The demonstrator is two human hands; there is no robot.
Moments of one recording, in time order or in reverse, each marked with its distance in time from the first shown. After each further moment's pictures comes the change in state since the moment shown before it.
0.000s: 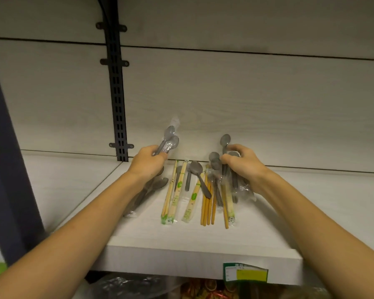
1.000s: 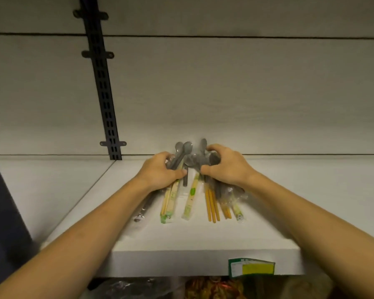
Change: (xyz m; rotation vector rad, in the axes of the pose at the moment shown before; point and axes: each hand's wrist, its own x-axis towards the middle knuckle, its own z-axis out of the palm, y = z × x) left_hand 0.001 -0.009 0.024 0.312 -0.203 0.082; right_hand -0.020 -0.003 0.020 -0.477 -0.080 -0.228
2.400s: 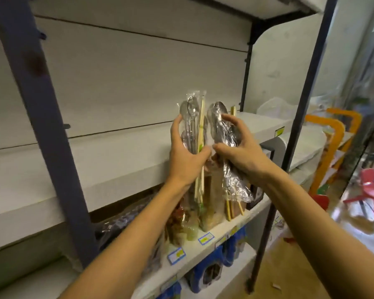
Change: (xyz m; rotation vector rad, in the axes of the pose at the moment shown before) left_hand -0.202 0.042 0.015 -1.000 -0.301 0.513; right_hand -0.263 -0.096 0.009 0.538 0.544 0.137
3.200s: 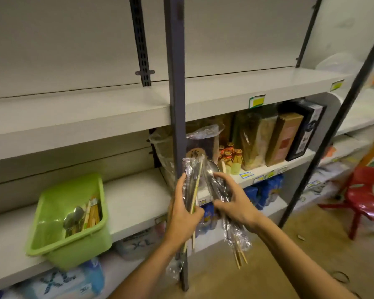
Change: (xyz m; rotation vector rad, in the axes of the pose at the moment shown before) left_hand -0.315 -0.021 -0.154 0.345 0.110 -0.383; right_hand -0.244 0.074 0.161 -0.020 -0.300 0.258
